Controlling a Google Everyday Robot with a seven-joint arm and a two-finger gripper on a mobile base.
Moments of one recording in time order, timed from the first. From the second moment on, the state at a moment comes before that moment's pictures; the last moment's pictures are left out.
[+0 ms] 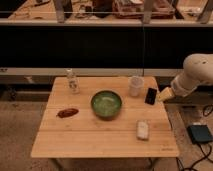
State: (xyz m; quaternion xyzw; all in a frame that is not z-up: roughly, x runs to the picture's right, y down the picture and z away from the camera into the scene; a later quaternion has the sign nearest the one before) arm 0.338 0.036 0.717 -0.19 0.12 0.61 0.76
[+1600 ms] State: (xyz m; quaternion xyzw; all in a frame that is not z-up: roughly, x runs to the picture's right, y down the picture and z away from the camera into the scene) arm 0.338 0.036 0.717 -0.19 0.12 0.61 0.76
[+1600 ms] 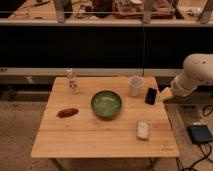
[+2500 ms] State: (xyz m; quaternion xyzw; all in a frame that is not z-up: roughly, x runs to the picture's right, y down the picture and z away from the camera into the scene) arm 0.367 -0.017 0.751 -0.14 0.12 0.65 0.73
